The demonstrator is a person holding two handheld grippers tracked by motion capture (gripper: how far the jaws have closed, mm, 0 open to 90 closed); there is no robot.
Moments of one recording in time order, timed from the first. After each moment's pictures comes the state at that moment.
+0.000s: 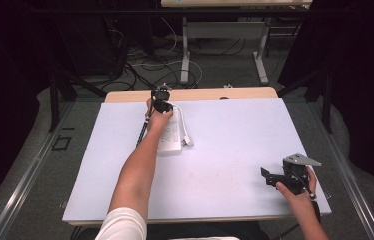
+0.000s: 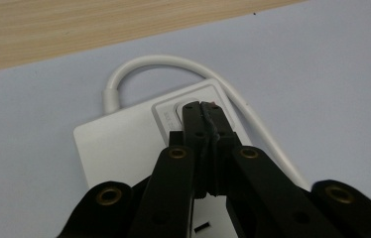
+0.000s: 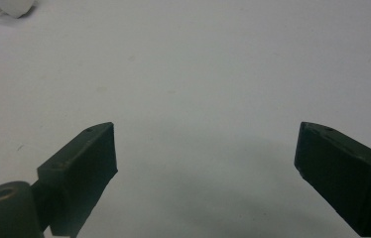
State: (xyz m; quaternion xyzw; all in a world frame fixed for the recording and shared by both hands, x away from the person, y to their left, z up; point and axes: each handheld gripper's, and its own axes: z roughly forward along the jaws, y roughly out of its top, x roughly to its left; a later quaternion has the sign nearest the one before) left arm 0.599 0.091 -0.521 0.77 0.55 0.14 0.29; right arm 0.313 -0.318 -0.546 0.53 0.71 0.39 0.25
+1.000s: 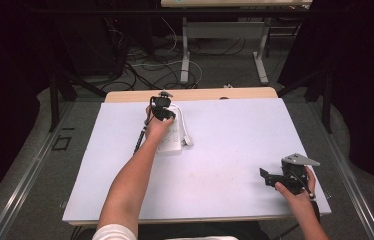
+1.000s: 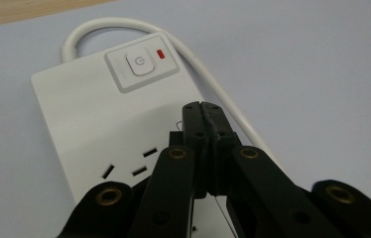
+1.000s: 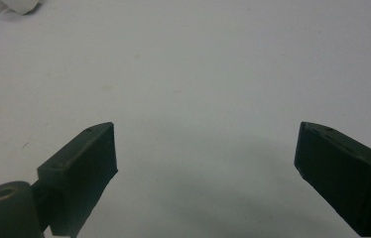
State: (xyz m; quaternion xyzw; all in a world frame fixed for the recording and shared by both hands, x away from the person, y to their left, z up) left arm 0.560 0.088 -0.515 0.78 0.53 0.11 0.30; right arm 0.314 -0.316 -0.547 0.52 0.72 0.39 0.25
